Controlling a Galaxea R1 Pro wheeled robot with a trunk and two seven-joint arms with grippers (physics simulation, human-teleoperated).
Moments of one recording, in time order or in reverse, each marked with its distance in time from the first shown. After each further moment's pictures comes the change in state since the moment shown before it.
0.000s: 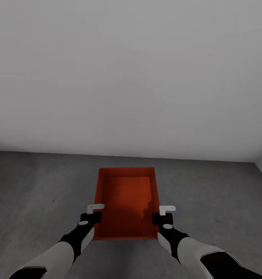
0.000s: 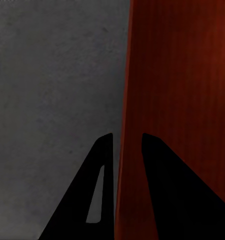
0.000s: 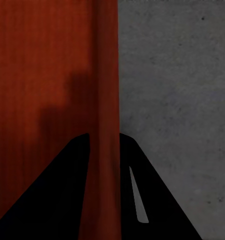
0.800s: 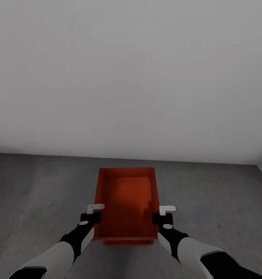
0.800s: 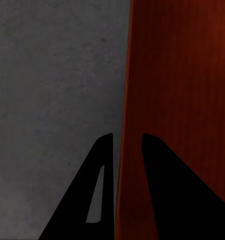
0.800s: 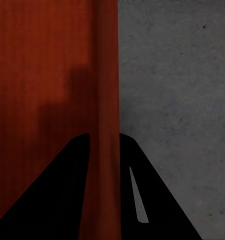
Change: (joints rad) left arm 0.000 0.000 0.000 0.000 0.000 0.001 0.000; right arm 0.000 0.000 0.000 0.000 0.000 0.000 0.000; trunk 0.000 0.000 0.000
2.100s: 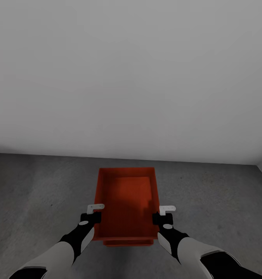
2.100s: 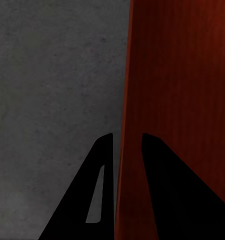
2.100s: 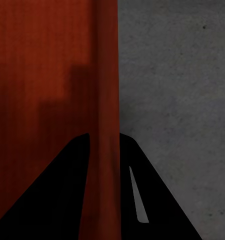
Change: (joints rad) left arm 0.000 0.000 -0.001 0.000 0.001 -0.001 0.000; right arm 0.000 0.000 0.002 0.000 -0.002 0.000 0.000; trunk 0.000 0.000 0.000
